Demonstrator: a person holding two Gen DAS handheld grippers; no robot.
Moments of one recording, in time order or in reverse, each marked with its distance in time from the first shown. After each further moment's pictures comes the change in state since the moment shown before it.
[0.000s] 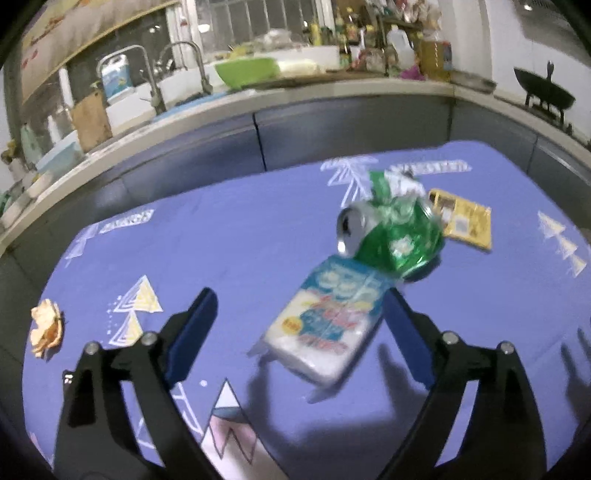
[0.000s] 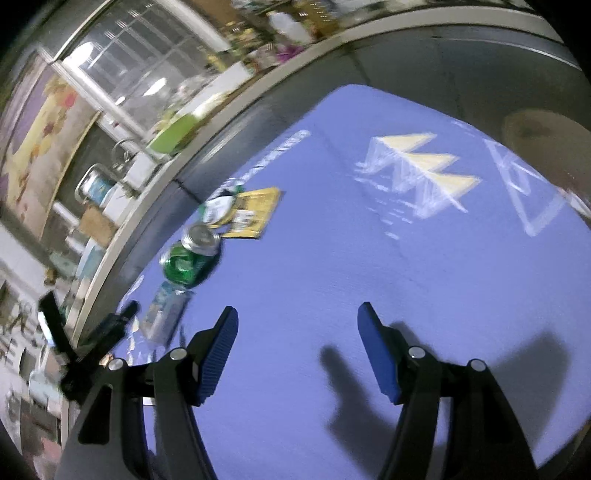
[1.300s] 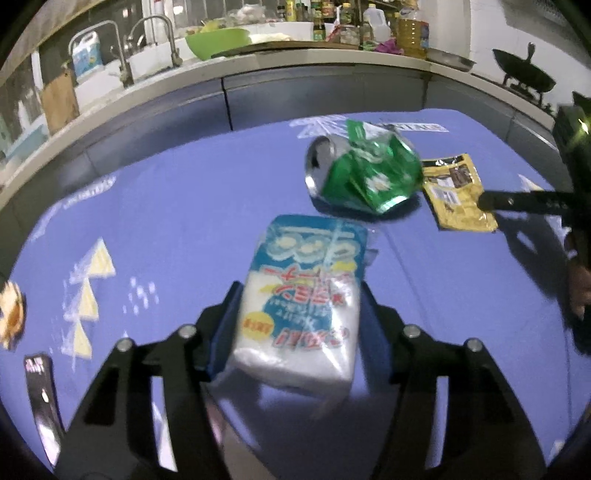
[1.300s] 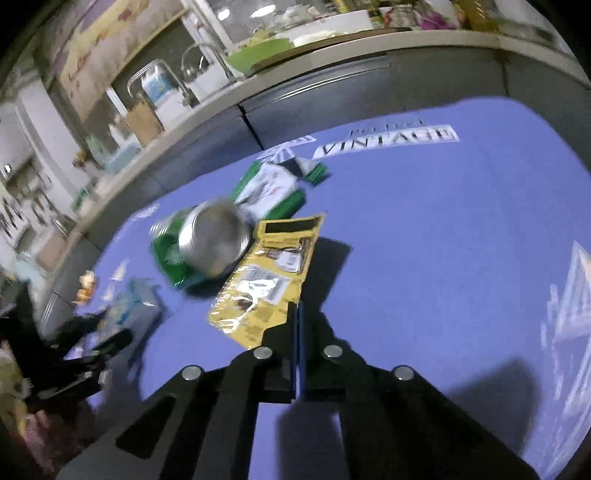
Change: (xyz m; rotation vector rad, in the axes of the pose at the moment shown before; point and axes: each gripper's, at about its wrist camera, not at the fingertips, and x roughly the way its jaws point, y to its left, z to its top) left arm 0.014 -0.002 -0.042 0.002 0.070 -0.151; right arm 0.130 0.031 0.057 -0.379 0.184 0.150
